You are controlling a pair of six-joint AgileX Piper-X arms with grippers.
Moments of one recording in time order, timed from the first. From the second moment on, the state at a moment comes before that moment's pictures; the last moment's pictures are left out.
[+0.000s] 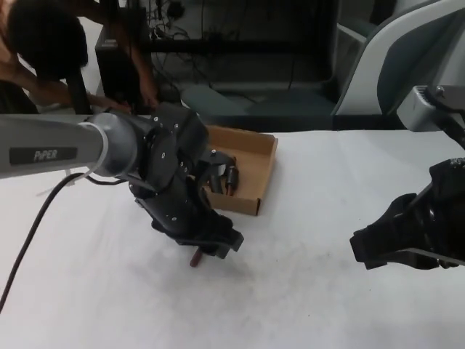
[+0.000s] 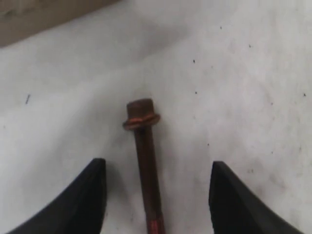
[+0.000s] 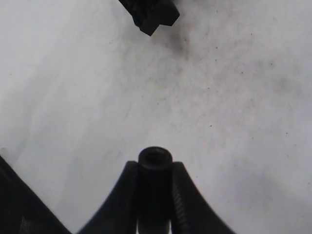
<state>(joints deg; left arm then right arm) -28.5 110.9 -70.1 33.2 10.4 5.3 34.3 60.2 -54.3 53.5 -12.8 15.5</state>
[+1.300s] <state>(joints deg) -28.5 114.2 -75.0 39.5 6.8 6.7 34.3 60.2 -54.3 53.4 -12.8 15.5</state>
